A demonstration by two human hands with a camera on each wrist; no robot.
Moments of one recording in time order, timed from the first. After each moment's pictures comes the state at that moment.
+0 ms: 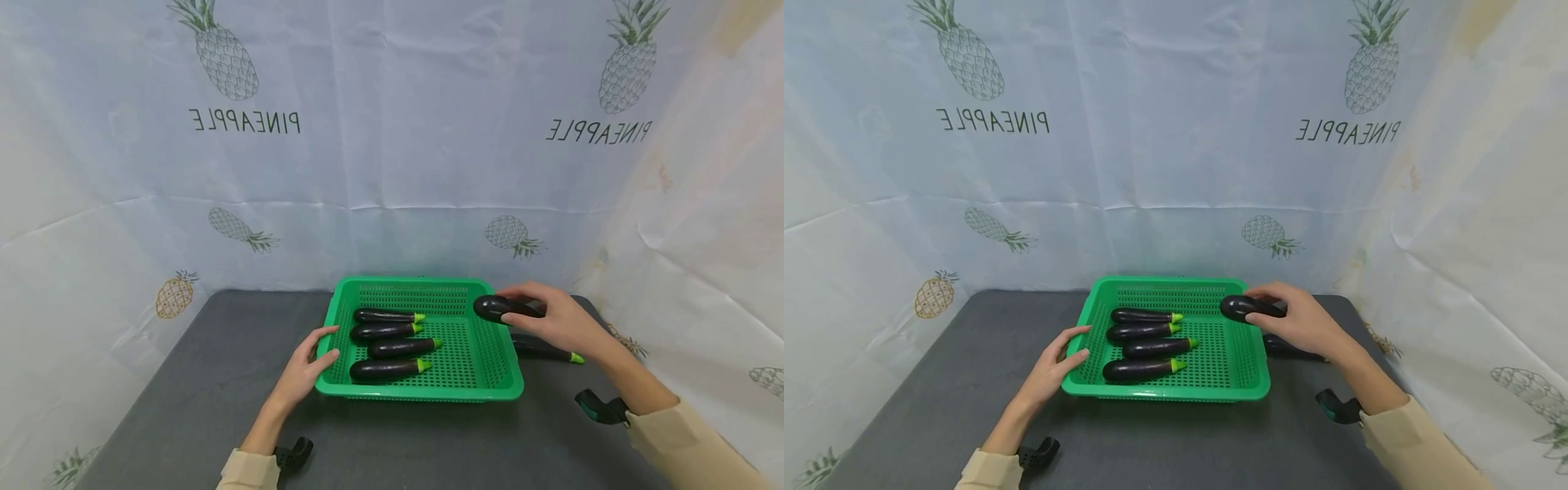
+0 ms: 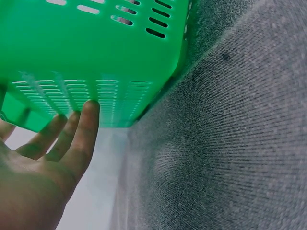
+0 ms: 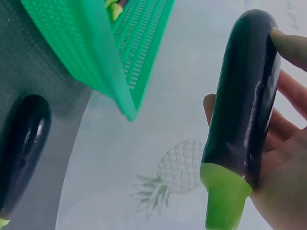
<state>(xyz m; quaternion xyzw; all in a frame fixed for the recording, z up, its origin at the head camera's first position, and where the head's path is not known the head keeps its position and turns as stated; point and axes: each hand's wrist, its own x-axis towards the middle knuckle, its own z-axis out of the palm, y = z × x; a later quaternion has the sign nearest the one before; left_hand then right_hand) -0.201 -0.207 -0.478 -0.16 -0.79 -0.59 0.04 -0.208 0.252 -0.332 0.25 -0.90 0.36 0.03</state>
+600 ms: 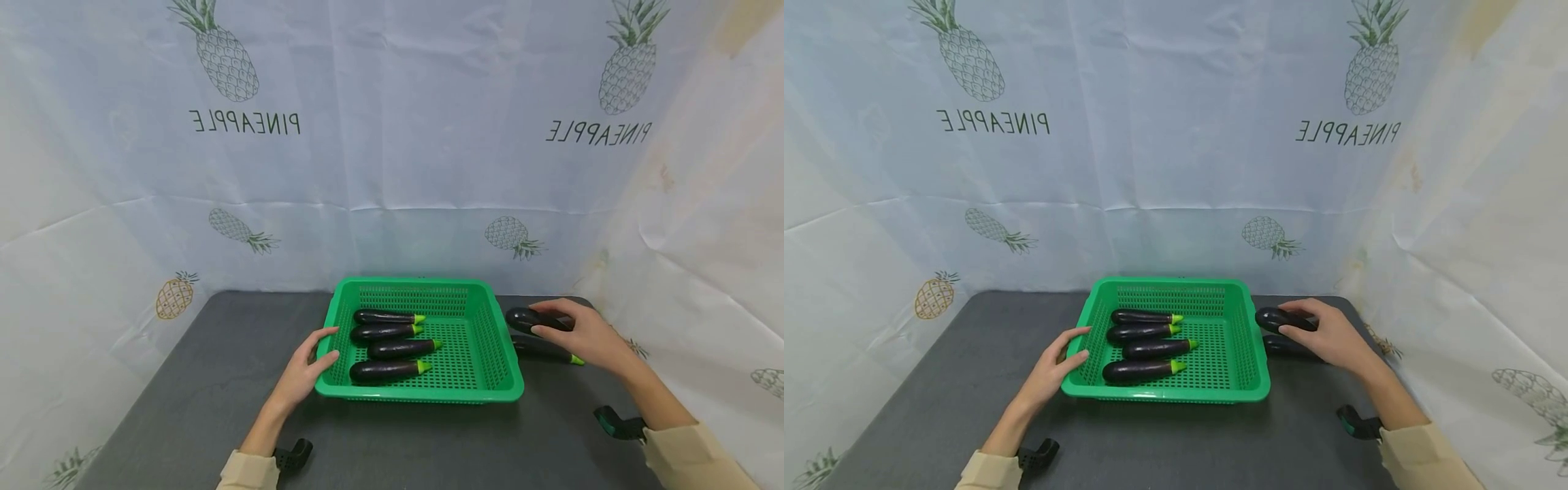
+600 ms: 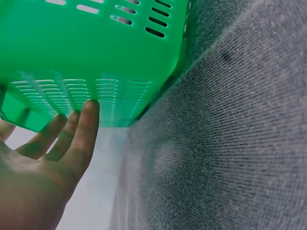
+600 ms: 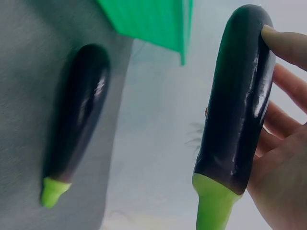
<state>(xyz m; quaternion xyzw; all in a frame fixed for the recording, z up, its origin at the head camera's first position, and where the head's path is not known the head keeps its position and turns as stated) -0.200 -0.206 -0.477 -0.16 -0.80 -0.58 0.04 -0.204 0.301 -0.367 0.19 -0.93 0.31 0.06</state>
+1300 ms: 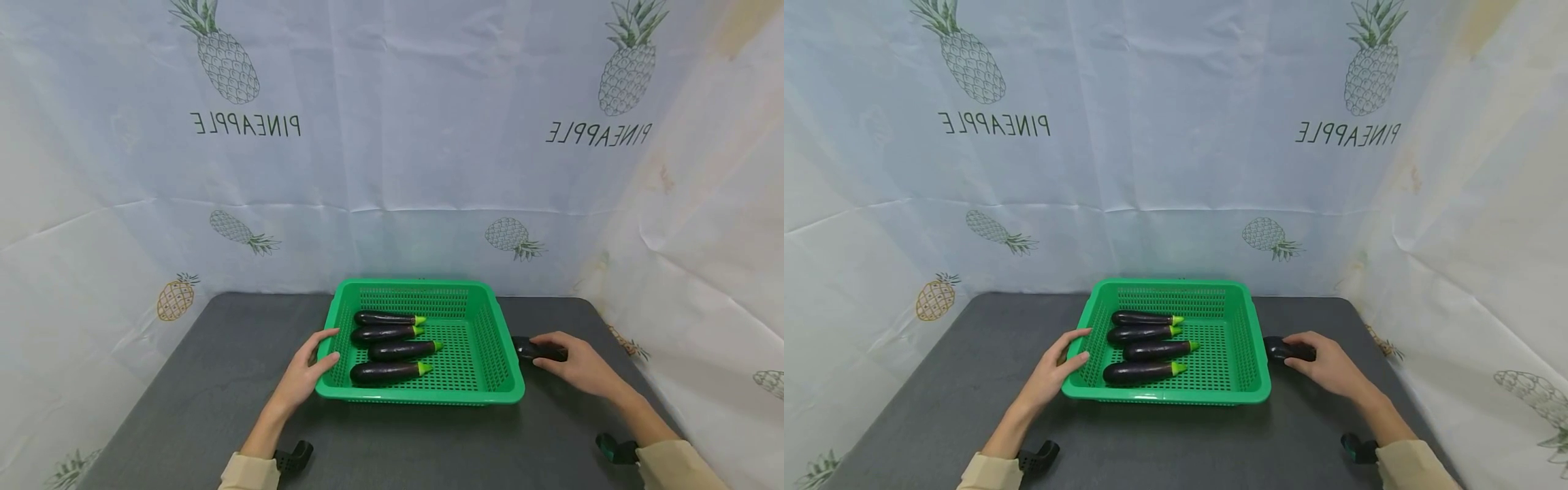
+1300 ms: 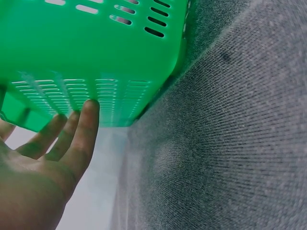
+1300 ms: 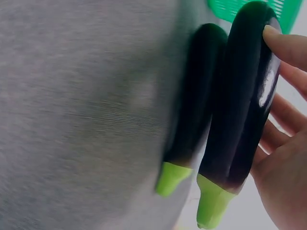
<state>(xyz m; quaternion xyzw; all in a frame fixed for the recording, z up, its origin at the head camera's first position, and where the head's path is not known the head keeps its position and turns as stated) -0.198 -0.206 -0.477 -0.16 -0.79 -0.59 0.04 -0.211 0.326 -0.447 0.19 -0.93 0.31 0.05</state>
